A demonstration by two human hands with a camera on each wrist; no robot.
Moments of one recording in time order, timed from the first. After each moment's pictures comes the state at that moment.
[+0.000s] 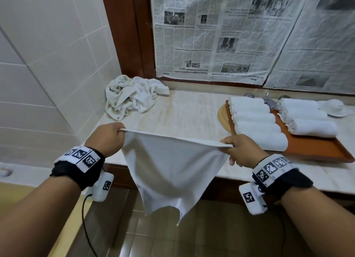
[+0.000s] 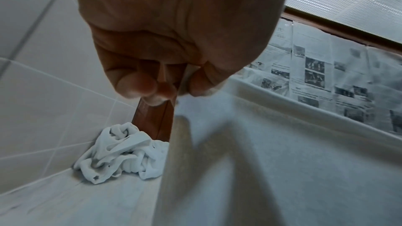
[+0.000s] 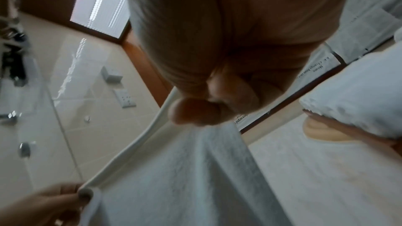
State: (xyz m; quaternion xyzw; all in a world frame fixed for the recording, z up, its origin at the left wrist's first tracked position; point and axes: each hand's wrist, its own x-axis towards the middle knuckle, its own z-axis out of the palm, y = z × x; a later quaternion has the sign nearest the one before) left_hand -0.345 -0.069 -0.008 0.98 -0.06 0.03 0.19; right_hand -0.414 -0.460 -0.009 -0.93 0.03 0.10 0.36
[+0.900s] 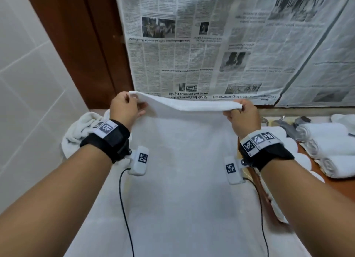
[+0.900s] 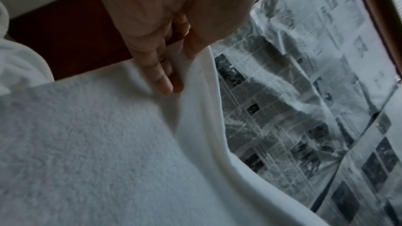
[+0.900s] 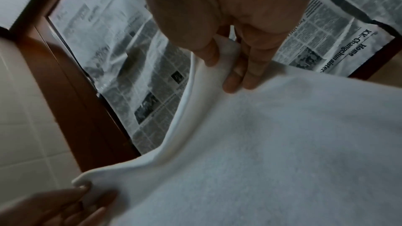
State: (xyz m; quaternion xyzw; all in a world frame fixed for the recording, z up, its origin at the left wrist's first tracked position) left_hand 0.048 -0.178 0.007 0.72 0.03 0.05 0.69; right_hand -0.061 -0.473 0.002 -0.77 0.24 -0.25 0.54
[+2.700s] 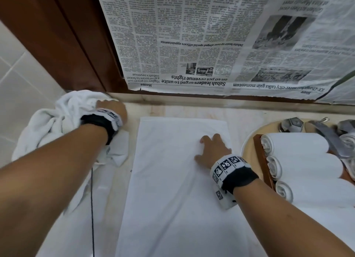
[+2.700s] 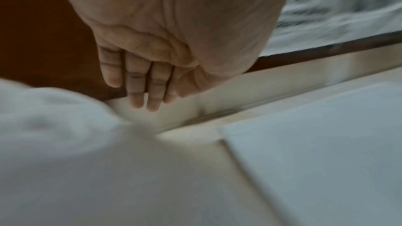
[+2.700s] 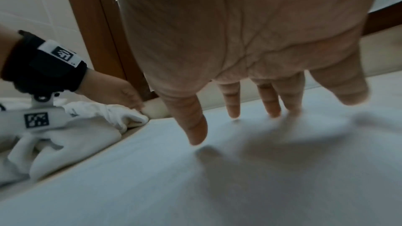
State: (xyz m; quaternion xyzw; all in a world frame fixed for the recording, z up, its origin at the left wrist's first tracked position) left_hand 0.176 -0.174 -0.100 0.98 -0.07 -0.18 -0.08; right_hand 0.026 -0.448 -0.162 -0.95 0.17 0.23 0.14
